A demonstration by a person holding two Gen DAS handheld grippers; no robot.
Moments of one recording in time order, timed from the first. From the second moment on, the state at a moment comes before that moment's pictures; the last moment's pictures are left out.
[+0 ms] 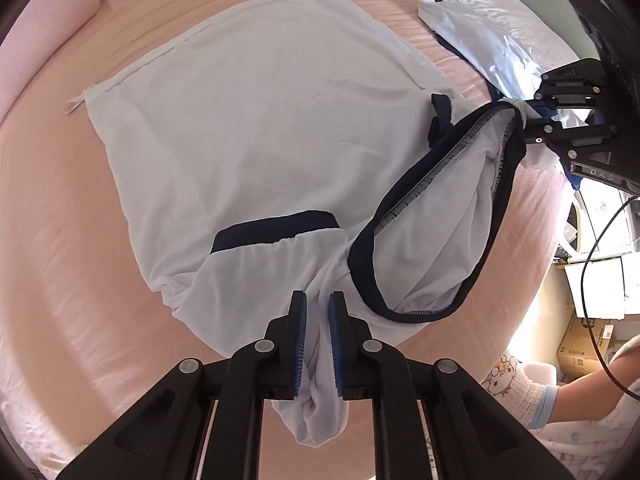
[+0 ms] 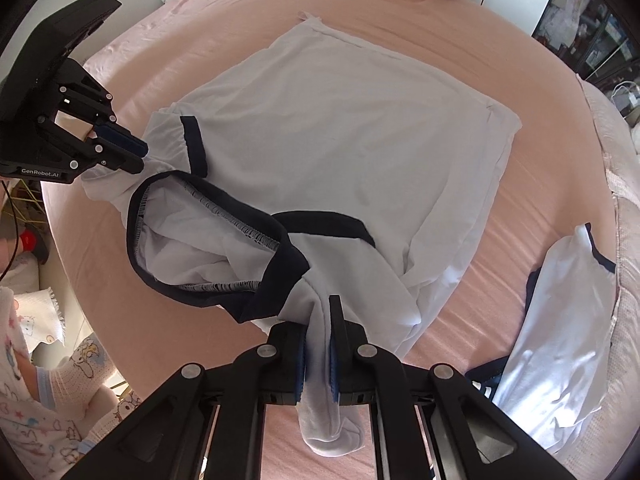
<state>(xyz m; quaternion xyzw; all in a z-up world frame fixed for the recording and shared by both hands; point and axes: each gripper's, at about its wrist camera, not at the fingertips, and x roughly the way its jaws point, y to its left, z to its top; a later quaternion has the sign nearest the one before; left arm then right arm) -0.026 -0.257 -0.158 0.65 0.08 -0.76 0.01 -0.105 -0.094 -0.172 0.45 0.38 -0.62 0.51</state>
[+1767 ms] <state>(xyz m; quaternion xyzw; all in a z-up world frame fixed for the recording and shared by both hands) -0.129 -0.291 -0.184 0.64 0.04 -0.76 0.09 -0.175 -0.148 -0.192 0.47 0.40 -0.66 0.44</state>
